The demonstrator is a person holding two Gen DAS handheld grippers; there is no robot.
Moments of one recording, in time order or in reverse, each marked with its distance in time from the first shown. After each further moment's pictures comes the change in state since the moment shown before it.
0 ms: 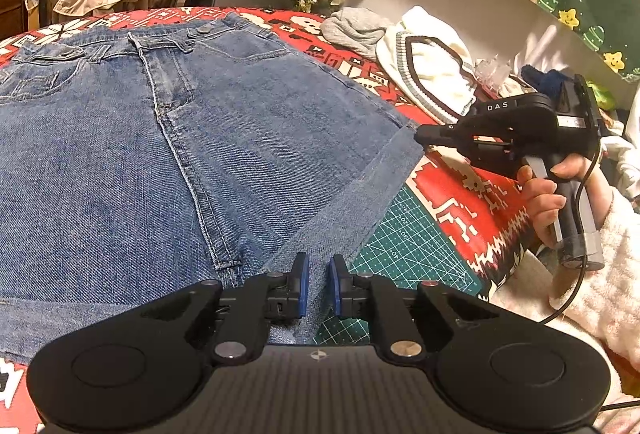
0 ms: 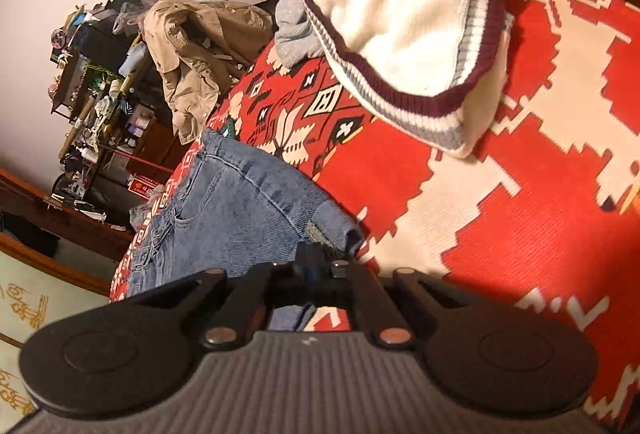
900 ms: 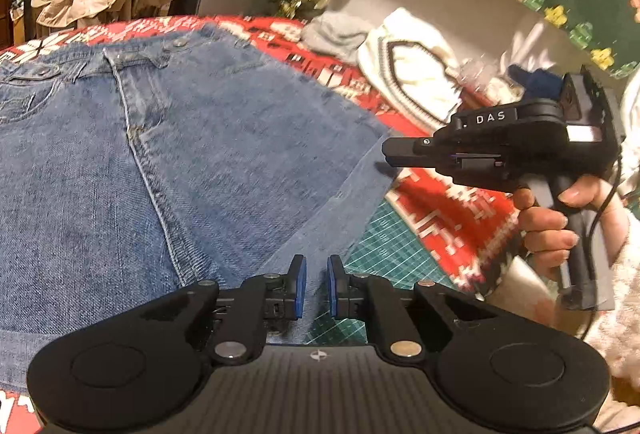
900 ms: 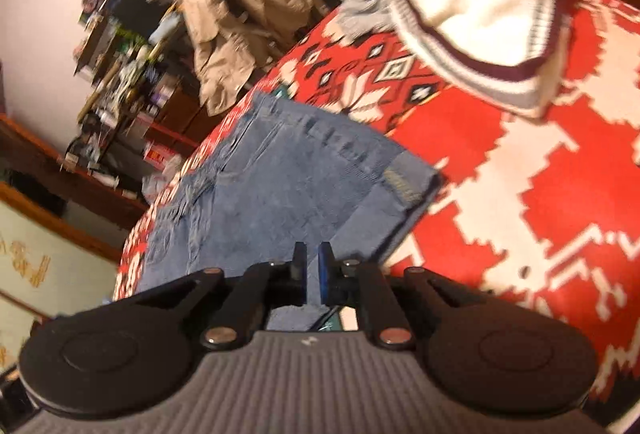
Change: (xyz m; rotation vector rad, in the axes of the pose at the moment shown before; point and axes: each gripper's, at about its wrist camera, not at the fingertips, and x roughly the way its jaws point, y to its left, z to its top) left arm 0.010 -0.010 0.012 0.033 0.009 -0.015; right arm -0.011 0.055 -0.041 -0.111 0.069 0.032
